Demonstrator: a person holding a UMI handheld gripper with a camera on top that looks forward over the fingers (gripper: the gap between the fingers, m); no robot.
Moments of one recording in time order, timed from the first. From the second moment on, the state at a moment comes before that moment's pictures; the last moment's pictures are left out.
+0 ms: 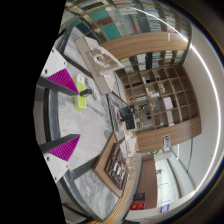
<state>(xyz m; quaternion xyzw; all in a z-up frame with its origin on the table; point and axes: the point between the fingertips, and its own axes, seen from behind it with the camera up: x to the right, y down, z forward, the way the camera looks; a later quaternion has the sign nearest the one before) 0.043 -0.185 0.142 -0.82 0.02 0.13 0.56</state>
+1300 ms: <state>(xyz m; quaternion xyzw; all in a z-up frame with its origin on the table) -0.098 0.038 0.116 -0.78 -0.08 0.01 0.62</state>
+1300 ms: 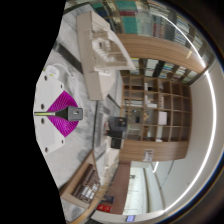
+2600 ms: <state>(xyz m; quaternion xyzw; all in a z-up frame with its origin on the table) 0.014 -0.094 0.101 -0.85 -0.10 0.03 0.51</state>
